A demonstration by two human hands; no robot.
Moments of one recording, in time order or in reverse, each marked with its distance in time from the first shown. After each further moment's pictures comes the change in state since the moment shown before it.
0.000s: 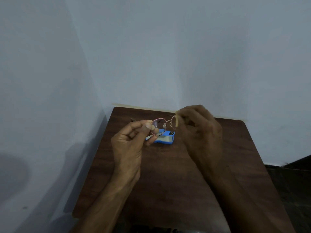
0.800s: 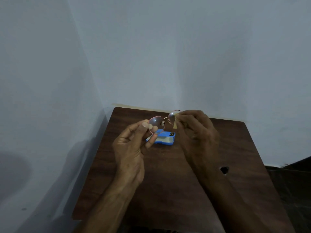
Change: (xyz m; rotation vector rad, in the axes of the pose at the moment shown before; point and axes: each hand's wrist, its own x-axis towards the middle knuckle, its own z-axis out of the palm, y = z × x) left_hand 0.004 -0.004 0.001 -0.171 0.092 -0.111; right_hand -0.010 0.000 0.015 0.056 0.054 -0.015
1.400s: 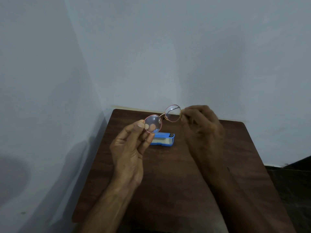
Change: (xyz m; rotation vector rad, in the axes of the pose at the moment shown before) left_hand -0.001 0.008 0.004 -0.086 0.014 -0.064; right_hand 0.015 0.009 -0.008 -0.105 0.043 0.008
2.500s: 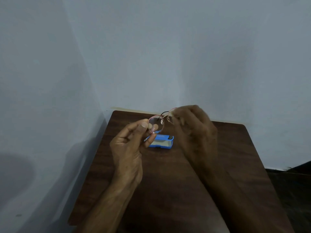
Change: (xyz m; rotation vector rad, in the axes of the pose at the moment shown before) left_hand 0.004 -0.009 0.013 0.105 -0.026 0.142; right_hand 0.009 -0.003 0.001 0.029 -0.071 -0.109
